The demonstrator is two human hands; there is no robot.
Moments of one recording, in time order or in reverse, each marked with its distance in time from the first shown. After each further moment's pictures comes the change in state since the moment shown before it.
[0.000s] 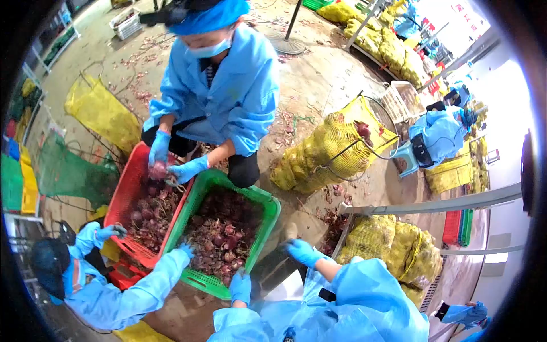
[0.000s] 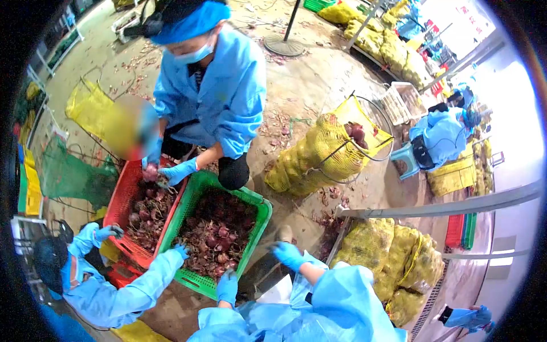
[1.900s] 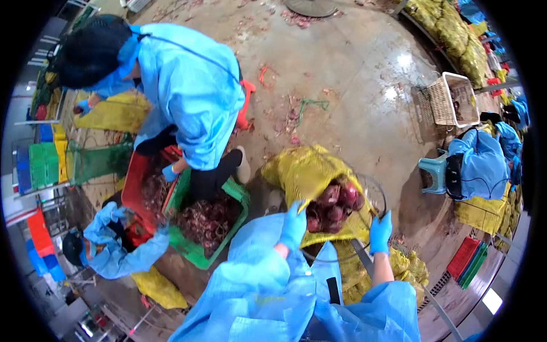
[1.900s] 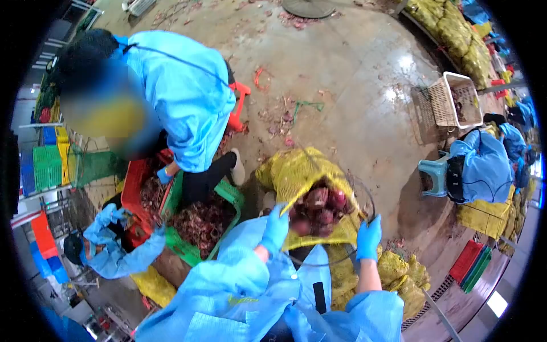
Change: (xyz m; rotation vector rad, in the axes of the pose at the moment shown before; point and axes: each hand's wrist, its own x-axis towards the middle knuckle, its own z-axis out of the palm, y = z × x) left_hand 0.083 0.441 0.237 -0.354 -0.039 0.183; right_hand 0.023 0.157 -0.452 -0.138 0.793 0.288
